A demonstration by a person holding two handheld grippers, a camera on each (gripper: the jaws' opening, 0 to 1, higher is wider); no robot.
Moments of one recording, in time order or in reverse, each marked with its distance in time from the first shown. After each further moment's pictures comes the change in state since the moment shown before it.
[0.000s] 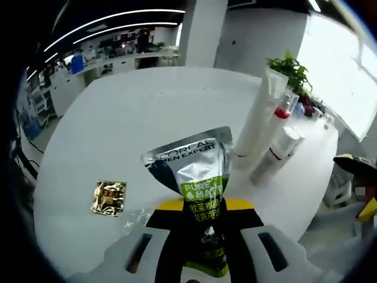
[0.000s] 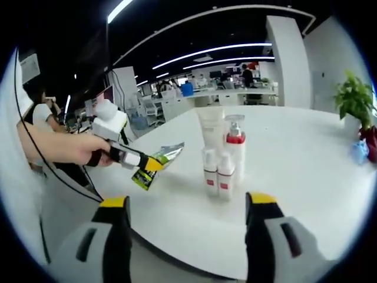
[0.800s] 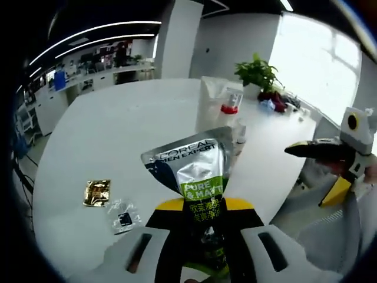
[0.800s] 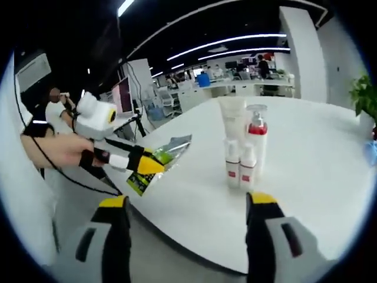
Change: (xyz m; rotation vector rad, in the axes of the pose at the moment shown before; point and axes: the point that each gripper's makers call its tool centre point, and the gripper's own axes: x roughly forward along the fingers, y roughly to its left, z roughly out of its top) left arm -0.046 -0.045 -0.018 0.103 -0.048 -0.115; right arm 0.002 0.033 0.000 0.113 0.036 0.181
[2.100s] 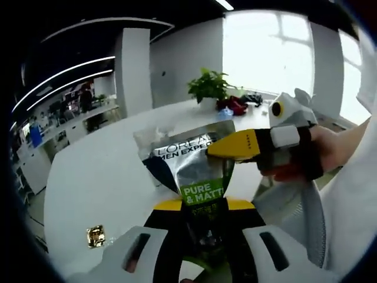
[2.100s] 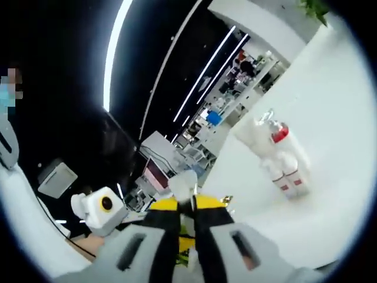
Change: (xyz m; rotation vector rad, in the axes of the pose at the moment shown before) left arm -0.045 -0.092 0.036 0.307 -0.134 -0.158; right arm -0.006 0.032 0.068 0.478 -0.381 0.243
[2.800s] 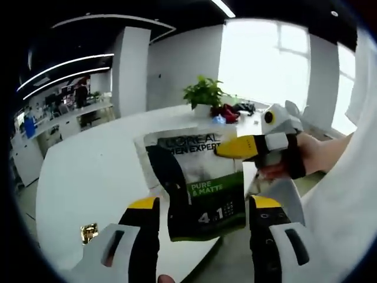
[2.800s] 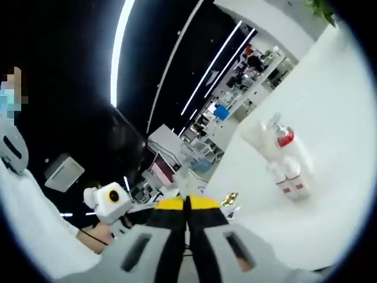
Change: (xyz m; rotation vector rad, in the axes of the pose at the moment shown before) left arm -0.022 0.005 0.013 -0.087 -0.035 -0.095; right arm -0.013 0.013 0.013 -0.013 0.060 0.085
